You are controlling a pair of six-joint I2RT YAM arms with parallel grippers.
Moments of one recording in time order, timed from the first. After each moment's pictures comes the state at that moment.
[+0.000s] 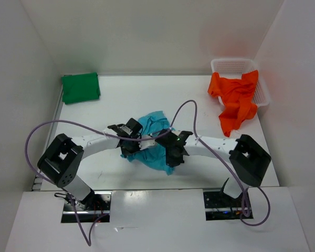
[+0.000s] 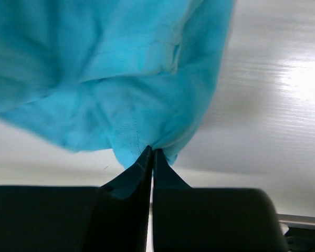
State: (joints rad) left arm -0.64 1.59 0.88 -0.55 0.09 0.62; right arm 0.94 1.61 0.95 -0.70 0.13 0.94
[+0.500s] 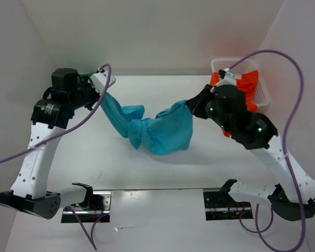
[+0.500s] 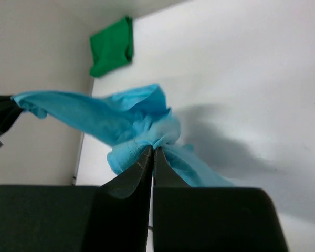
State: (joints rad) left arm -0.23 1.22 1.55 -0.87 0.15 0.65; right arm 0.75 1.12 1.51 -0.80 0.31 0.78
